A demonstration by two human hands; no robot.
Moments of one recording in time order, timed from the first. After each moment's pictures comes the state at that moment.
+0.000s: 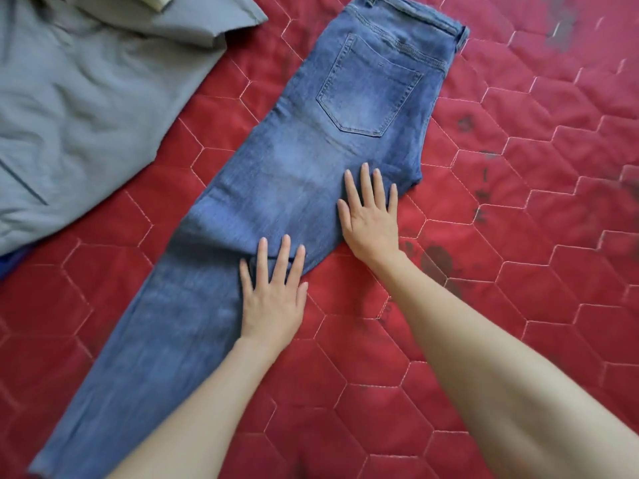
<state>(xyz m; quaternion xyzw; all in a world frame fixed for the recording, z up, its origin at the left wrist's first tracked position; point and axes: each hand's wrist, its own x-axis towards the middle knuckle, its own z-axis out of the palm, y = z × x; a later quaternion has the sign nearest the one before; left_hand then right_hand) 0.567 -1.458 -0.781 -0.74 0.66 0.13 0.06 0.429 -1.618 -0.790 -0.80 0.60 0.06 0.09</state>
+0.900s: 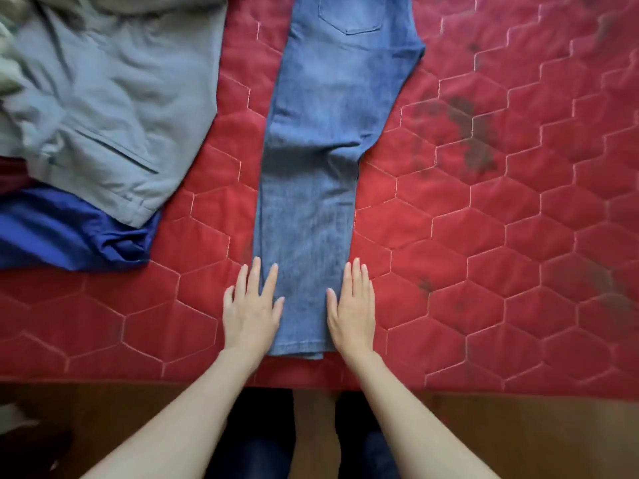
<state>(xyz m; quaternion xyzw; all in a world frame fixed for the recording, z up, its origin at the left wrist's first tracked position) 0.796 -1.260 -0.735 -0.64 0.74 0.19 0.07 0.627 -1.227 -0.749 -0.56 0.79 -0.06 0.25</state>
